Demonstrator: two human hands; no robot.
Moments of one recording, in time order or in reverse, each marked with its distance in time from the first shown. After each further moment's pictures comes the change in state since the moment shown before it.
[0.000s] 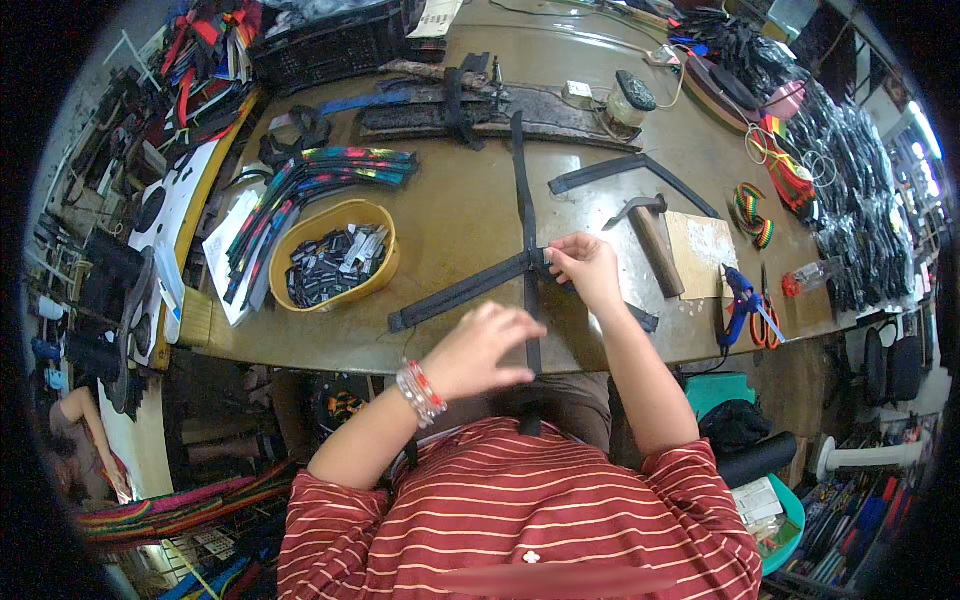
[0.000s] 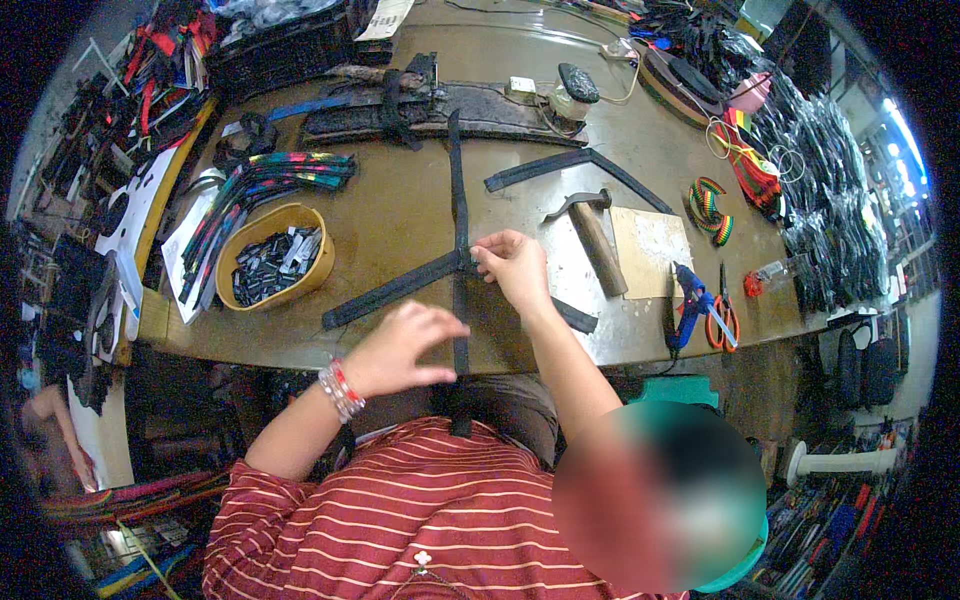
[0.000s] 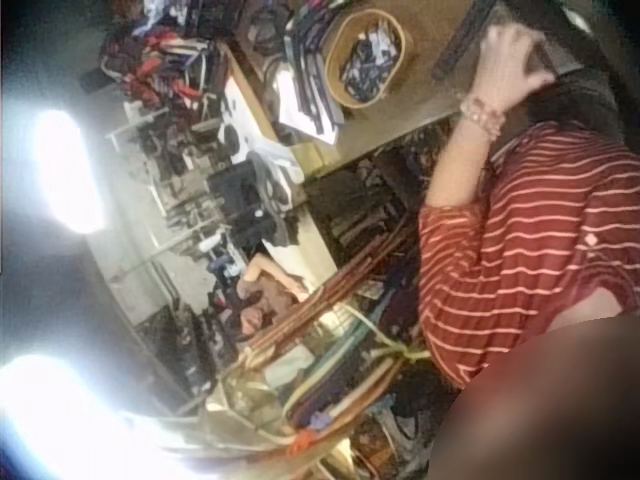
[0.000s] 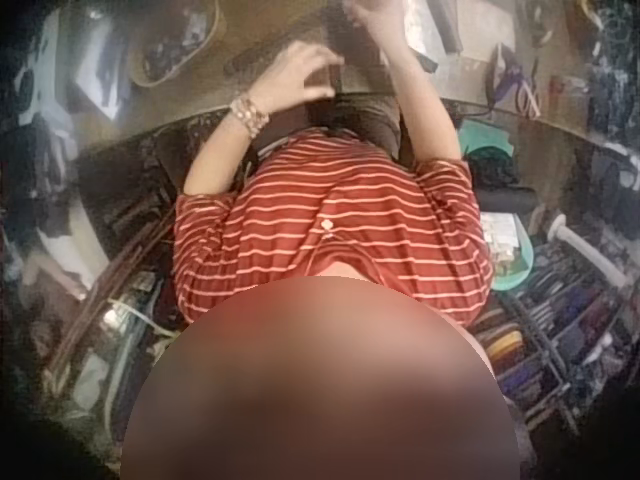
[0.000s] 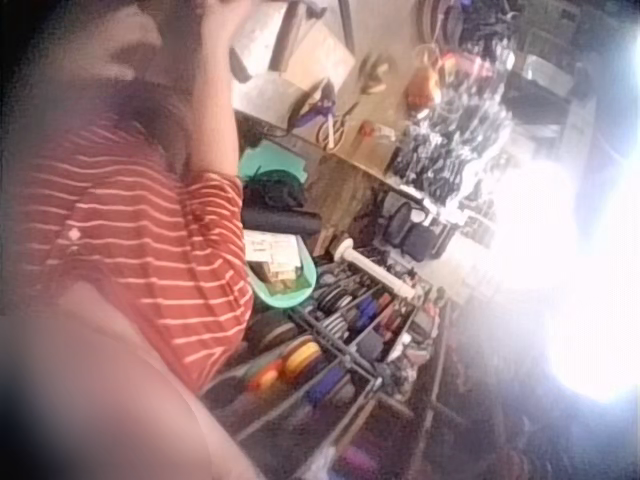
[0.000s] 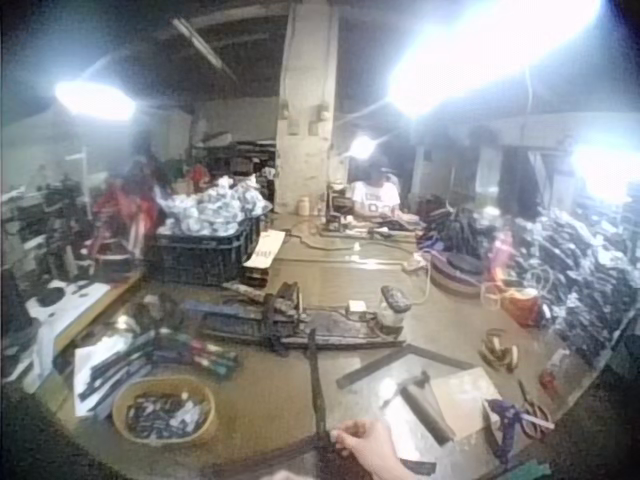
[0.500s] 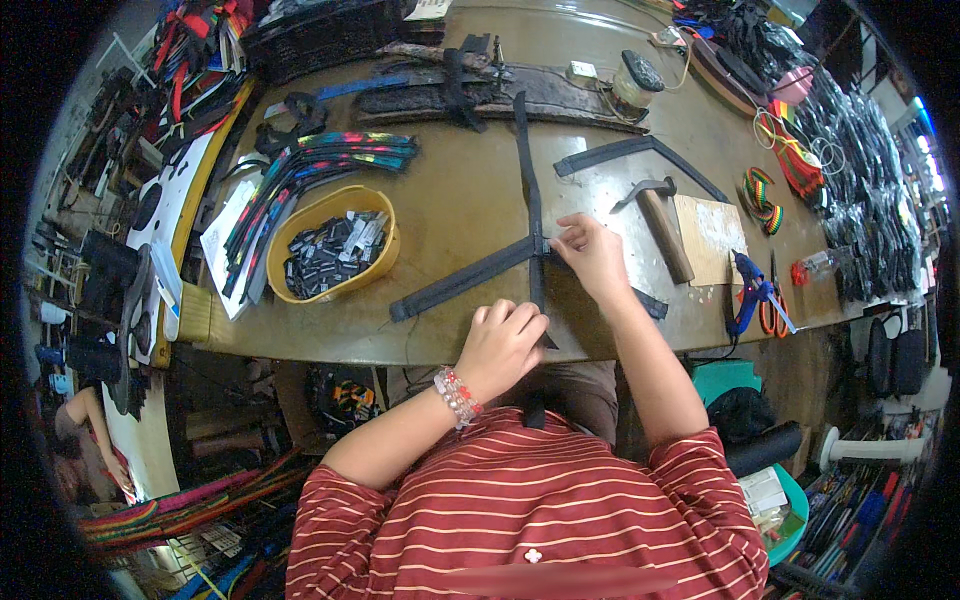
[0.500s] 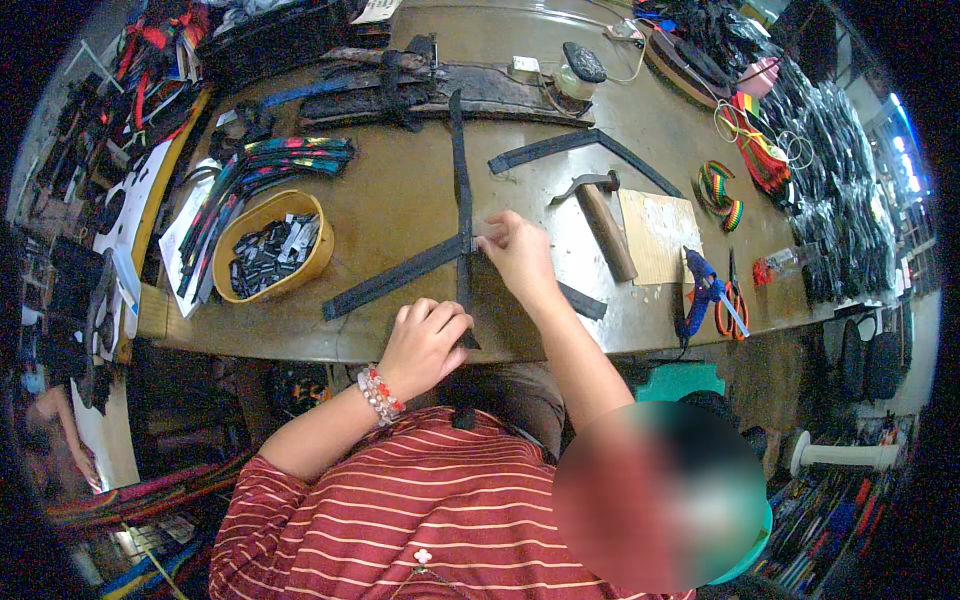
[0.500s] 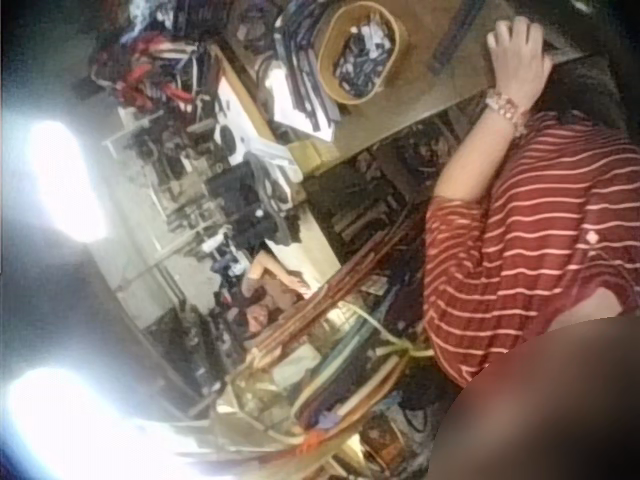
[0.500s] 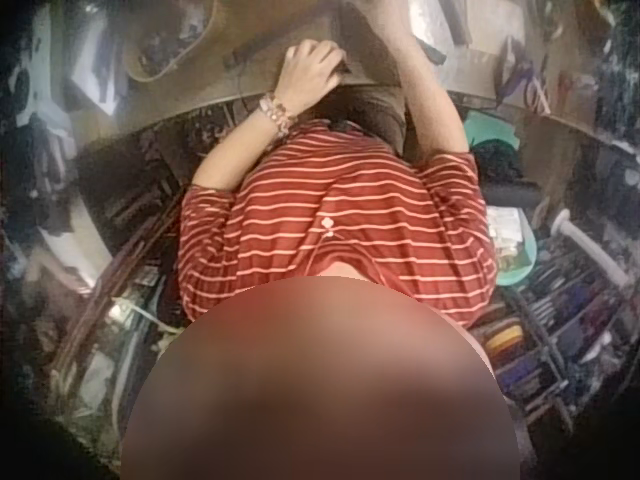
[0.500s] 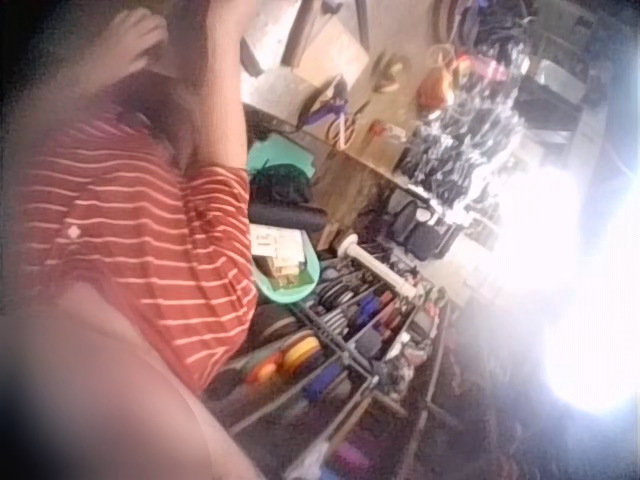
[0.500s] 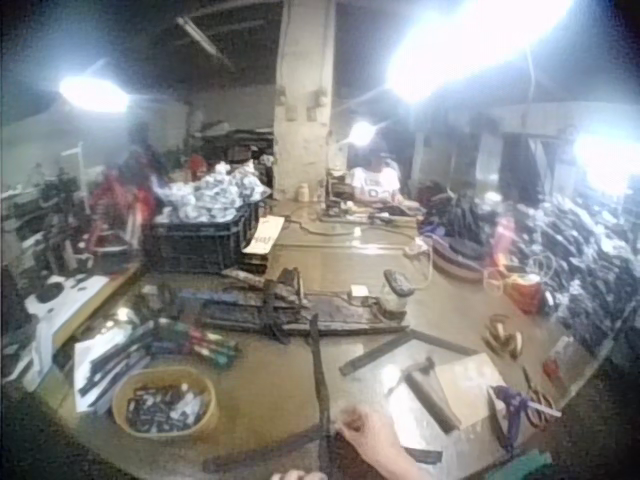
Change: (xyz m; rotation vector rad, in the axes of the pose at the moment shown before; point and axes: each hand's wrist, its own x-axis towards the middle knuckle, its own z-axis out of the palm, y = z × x) left_hand -0.005 0.008 0.048 0.312 0.151 -0.109; right_hand -0.002 0.015 0.001 -0.469 0.051 -0.257
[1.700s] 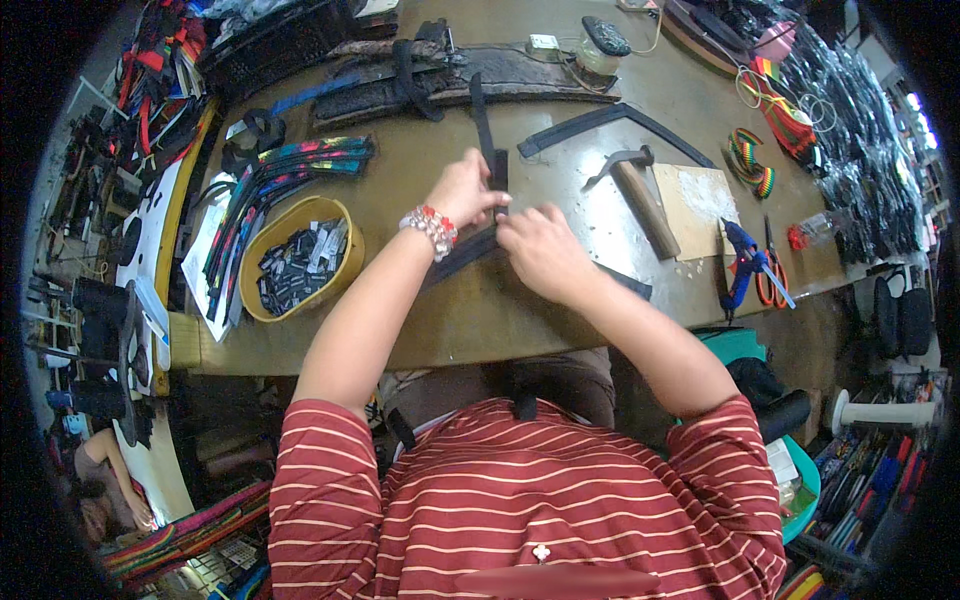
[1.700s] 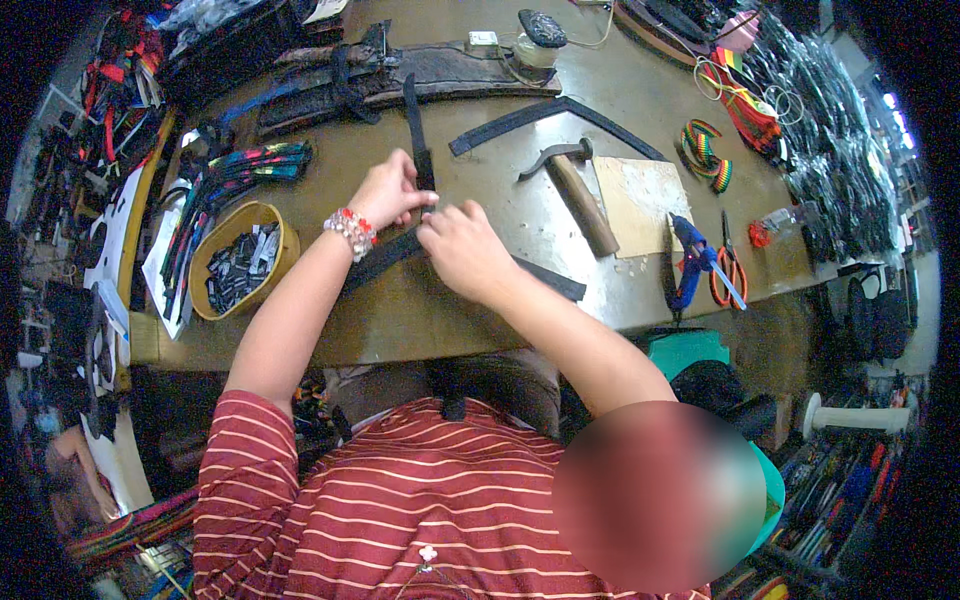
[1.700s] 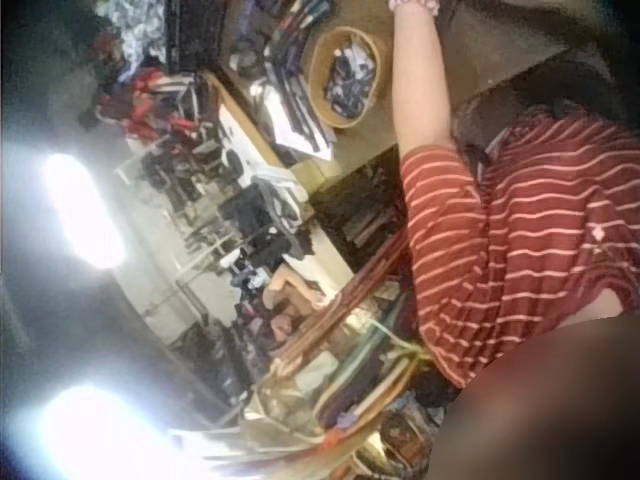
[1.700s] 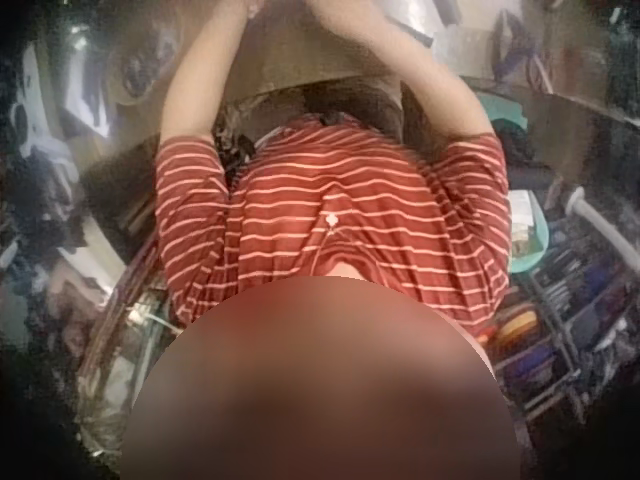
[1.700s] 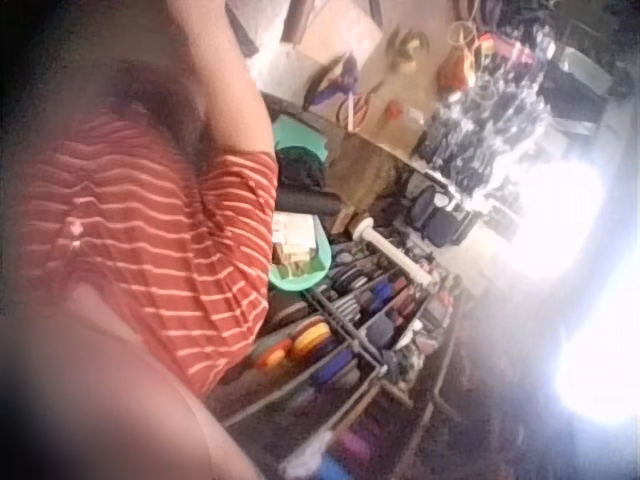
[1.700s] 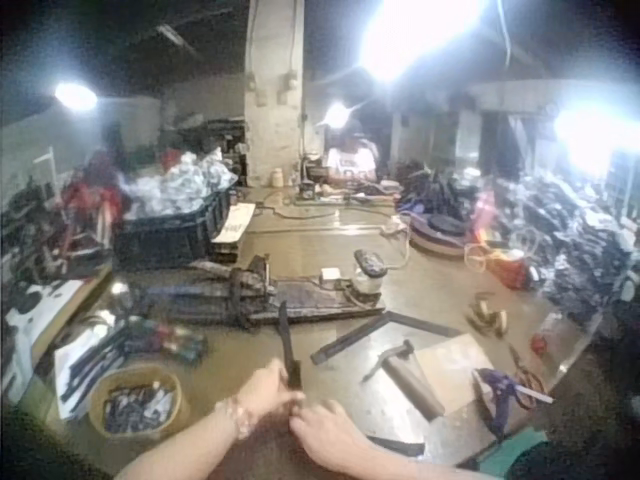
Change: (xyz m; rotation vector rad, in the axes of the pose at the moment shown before) left_hand 0.153 -0.103 -0.003 -0.502 -0.213 -0.535; right_hand 0.001 -0.026 -0.010 -0.683 -0.290 -0.569
